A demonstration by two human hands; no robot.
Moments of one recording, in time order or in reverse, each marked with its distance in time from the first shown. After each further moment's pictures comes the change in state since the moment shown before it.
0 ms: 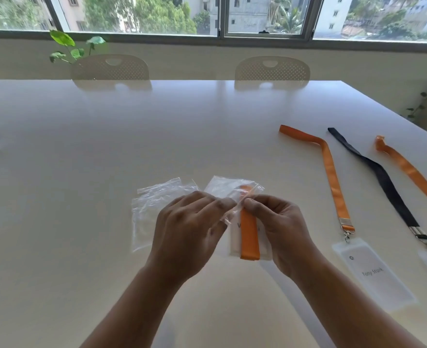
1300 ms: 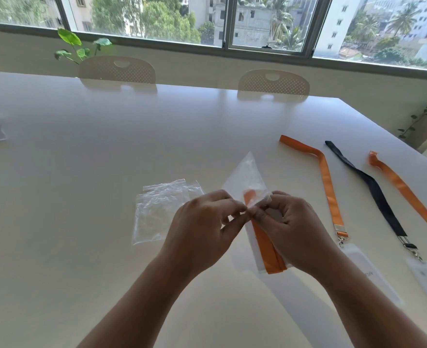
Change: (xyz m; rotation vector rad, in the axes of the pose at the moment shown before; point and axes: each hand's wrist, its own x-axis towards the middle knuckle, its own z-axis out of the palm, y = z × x) left_hand 0.012 0.021 -0.014 -0.264 -0.171 -0.237; right_hand -0.020 -0.032 0.001 -0.847 -0.067 -0.285
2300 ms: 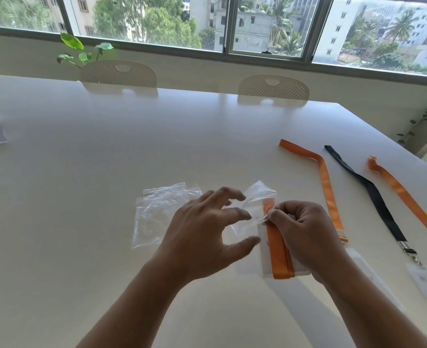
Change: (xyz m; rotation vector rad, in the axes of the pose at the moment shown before) left_hand -0.001 -0.001 -0.006 0.171 -0.173 0.034; right_hand 0.000 0.011 -0.009 0.028 0.182 0.227
